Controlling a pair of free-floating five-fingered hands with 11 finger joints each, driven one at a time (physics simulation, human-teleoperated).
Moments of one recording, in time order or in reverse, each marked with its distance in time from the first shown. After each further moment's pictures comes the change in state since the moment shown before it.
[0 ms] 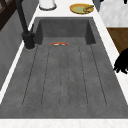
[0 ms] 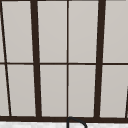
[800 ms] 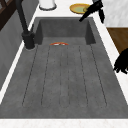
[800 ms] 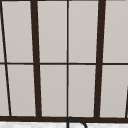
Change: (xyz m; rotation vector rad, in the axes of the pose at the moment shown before) left hand 0.000 0.000 0.000 0.000 0.000 0.000; right hand 0.058 0.032 -0.167 0.002 0.004 0.013
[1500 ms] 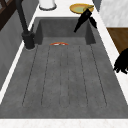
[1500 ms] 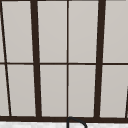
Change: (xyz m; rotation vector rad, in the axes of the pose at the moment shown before) left hand 0.000 0.000 0.000 0.000 0.000 0.000; right hand 0.014 0.004 -0.085 0.268 -0.011 0.060
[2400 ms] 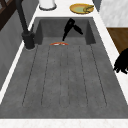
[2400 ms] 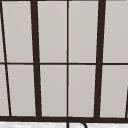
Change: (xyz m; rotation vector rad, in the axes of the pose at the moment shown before) left hand 0.000 0.000 0.000 0.000 0.000 0.000; right hand 0.011 -0.043 -0.122 0.168 -0.010 0.042
